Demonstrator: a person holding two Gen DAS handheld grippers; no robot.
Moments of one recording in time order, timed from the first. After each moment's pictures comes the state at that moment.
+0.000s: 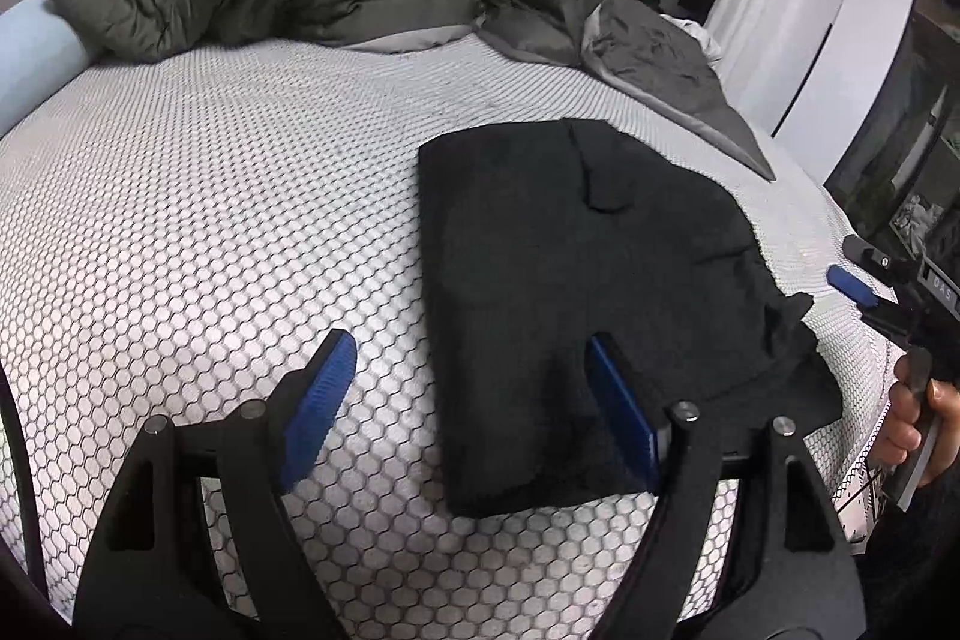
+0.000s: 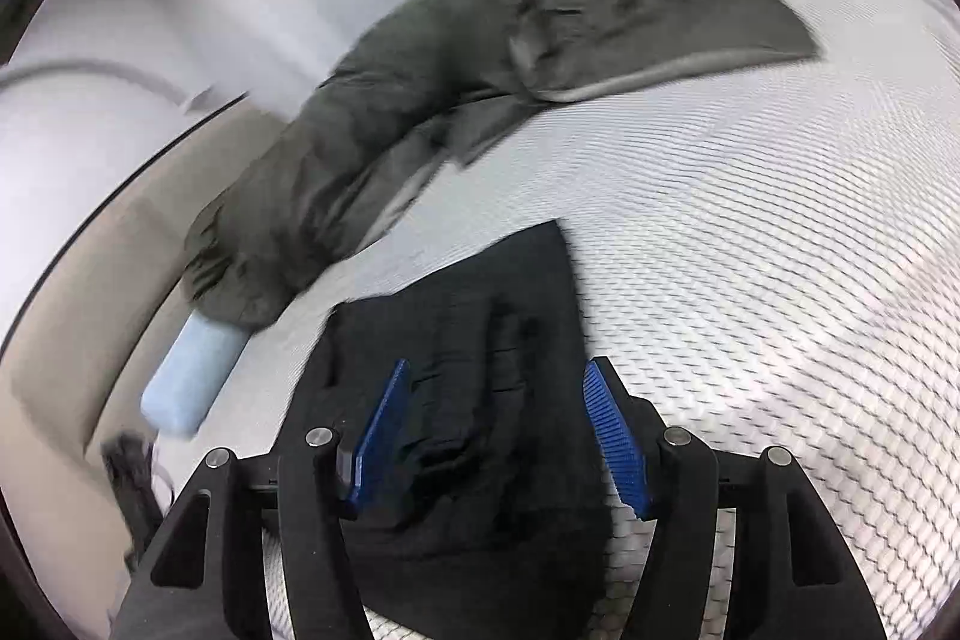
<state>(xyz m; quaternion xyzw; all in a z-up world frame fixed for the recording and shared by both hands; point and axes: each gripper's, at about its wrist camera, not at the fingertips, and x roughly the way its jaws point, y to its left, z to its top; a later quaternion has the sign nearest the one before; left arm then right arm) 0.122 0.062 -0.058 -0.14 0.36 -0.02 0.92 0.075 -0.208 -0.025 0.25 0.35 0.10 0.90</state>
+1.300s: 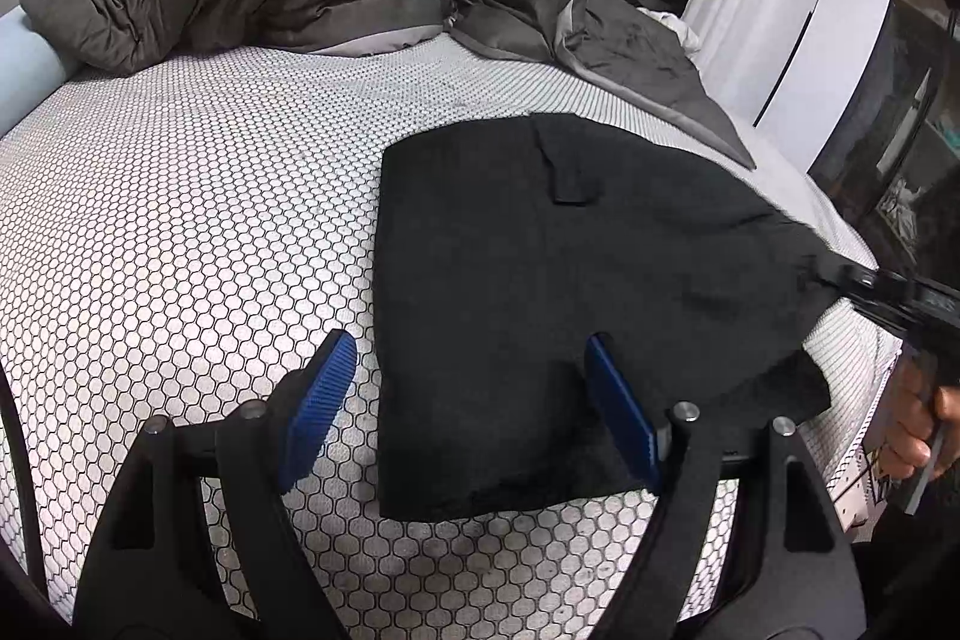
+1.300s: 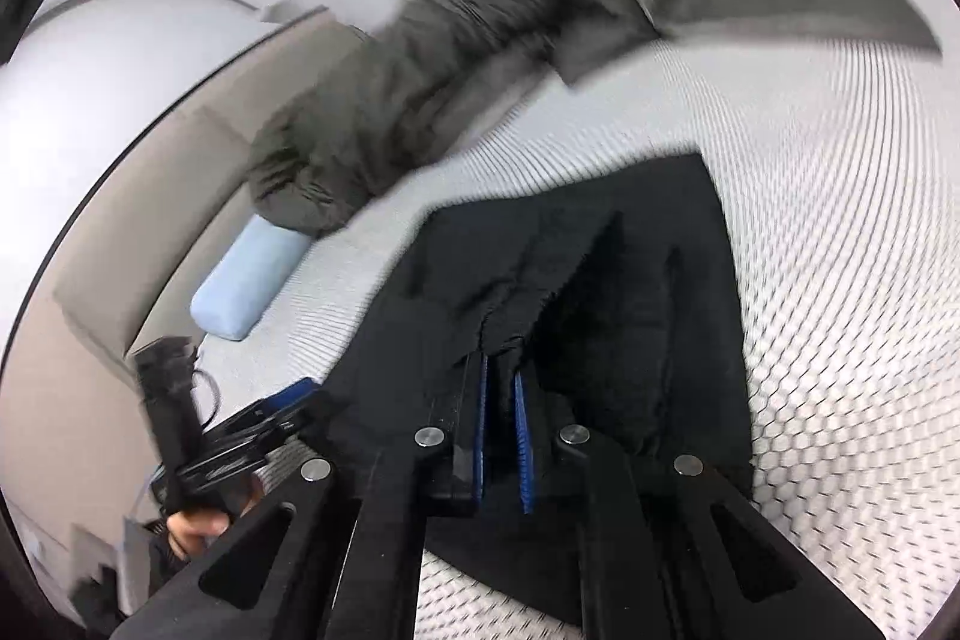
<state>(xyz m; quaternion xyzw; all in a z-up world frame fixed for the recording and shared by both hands) 0.118 0.047 -0.057 -0.13 0.36 -0.04 0.92 0.080 -0.164 -0.016 0.20 0.39 0.21 0.87</state>
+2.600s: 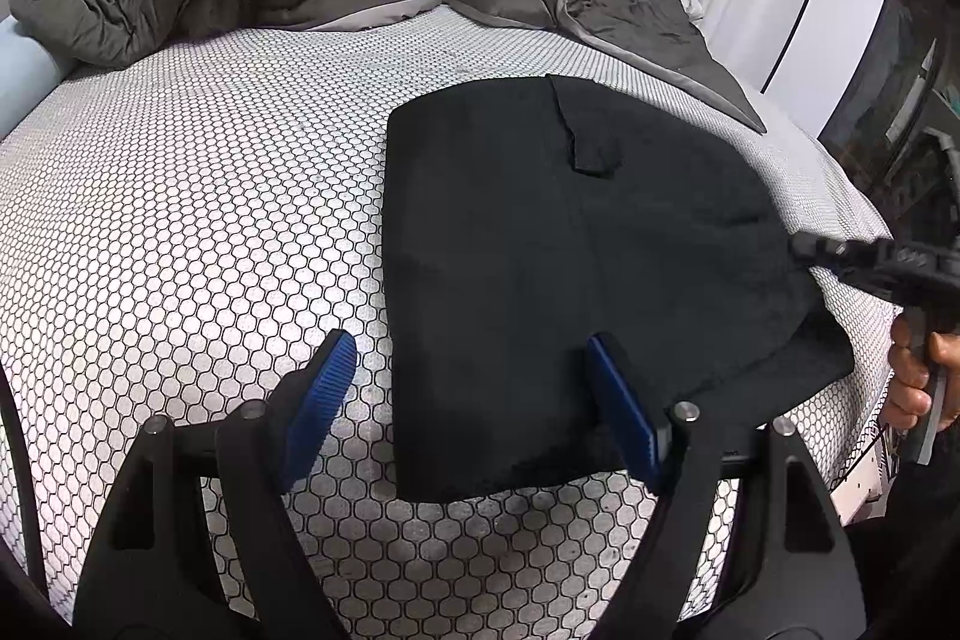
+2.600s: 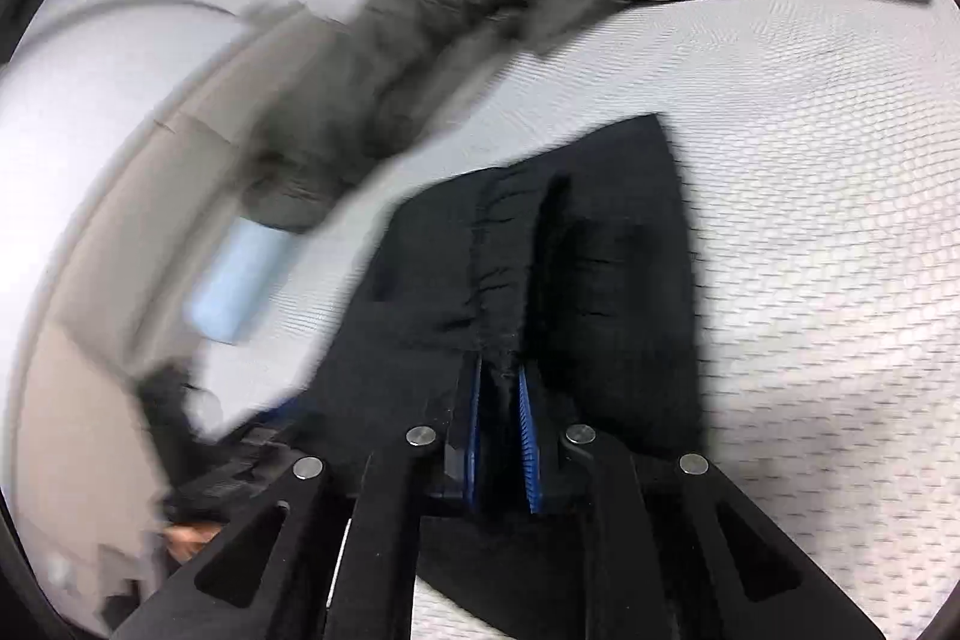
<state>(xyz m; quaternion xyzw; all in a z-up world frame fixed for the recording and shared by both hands) 0.116 0.042 -0.069 -0.10 0.39 -0.04 0.91 0.107 -0.191 -0.053 0.22 0.46 0.17 0.84</state>
